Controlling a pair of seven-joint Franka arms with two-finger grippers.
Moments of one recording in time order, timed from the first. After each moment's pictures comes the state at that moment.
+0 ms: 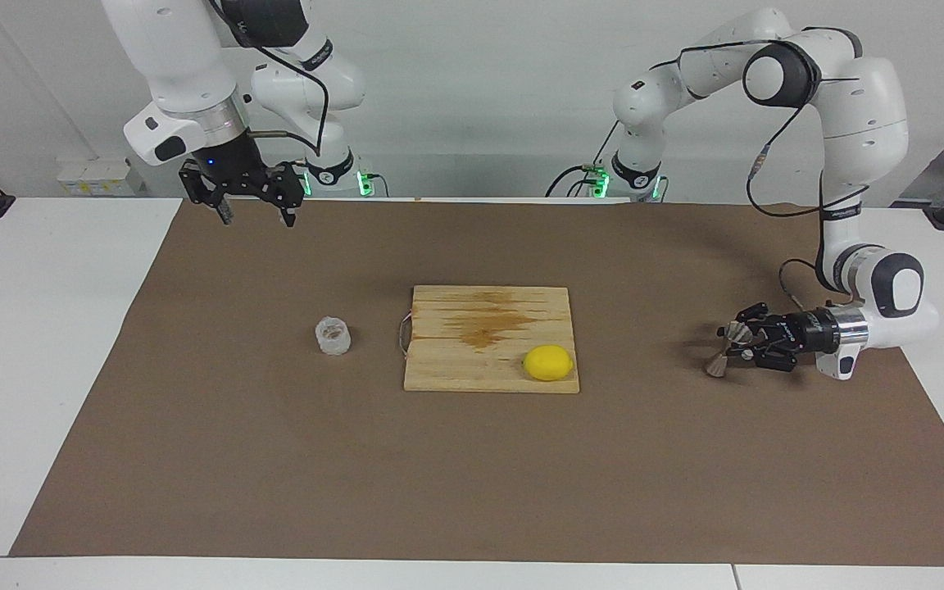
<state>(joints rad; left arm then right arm) 0.53 0.67 -0.13 -1.68 -1.13 1.42 -0.66 0.04 -0.03 0.04 -1.61 0.01 1.57 0.16</state>
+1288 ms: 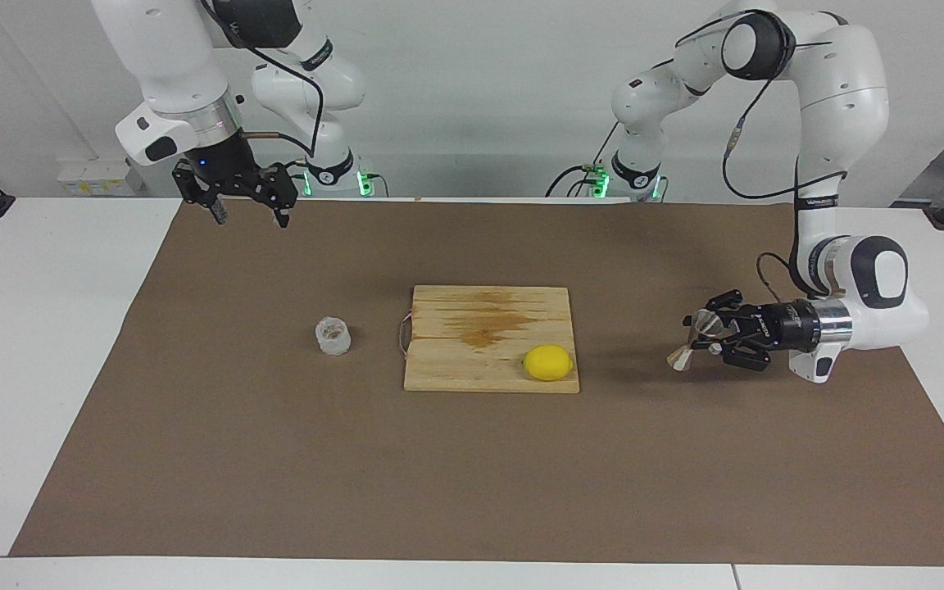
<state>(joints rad) 0.41 0.51 -0.27 -1.72 -1.33 1.52 -0.92 0.03 -0.03 0.04 -1.61 0.01 1.57 0.16</state>
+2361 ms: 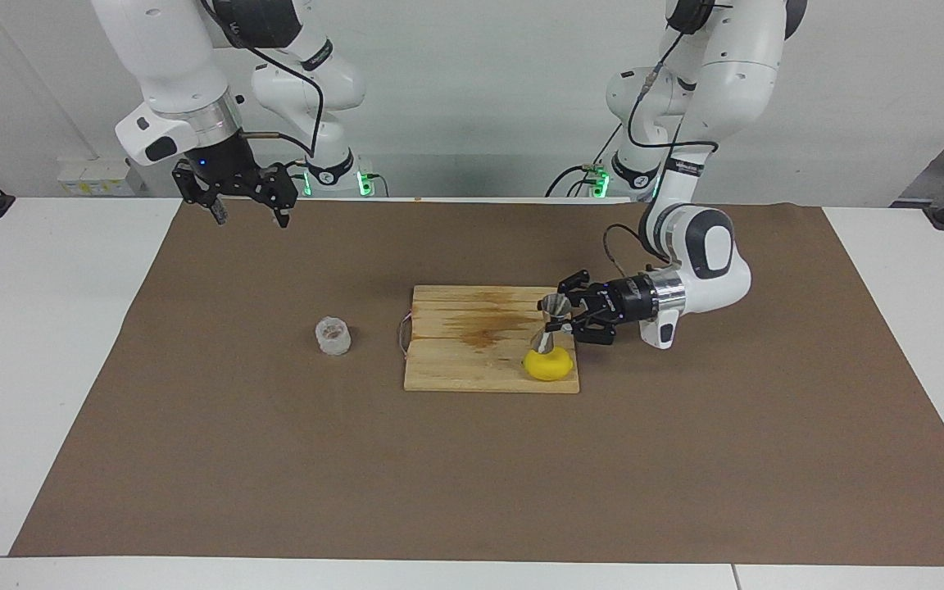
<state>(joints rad) 0.00 0.29 -0.27 -2.10 -1.85 1.91 -0.65 0.03 -0.03 0.04 -1.61 0.01 1.57 0.16</state>
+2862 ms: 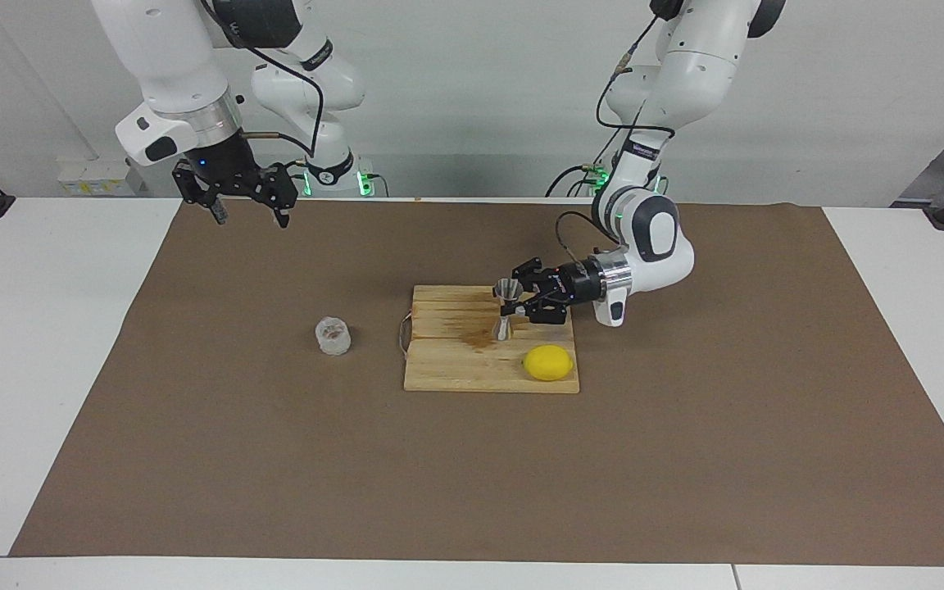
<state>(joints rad) -0.13 0.26 -0.27 -2.22 -2.04 1.99 -0.45 0.03 -0.03 0.04 -1.61 0.01 1.57 0.16</state>
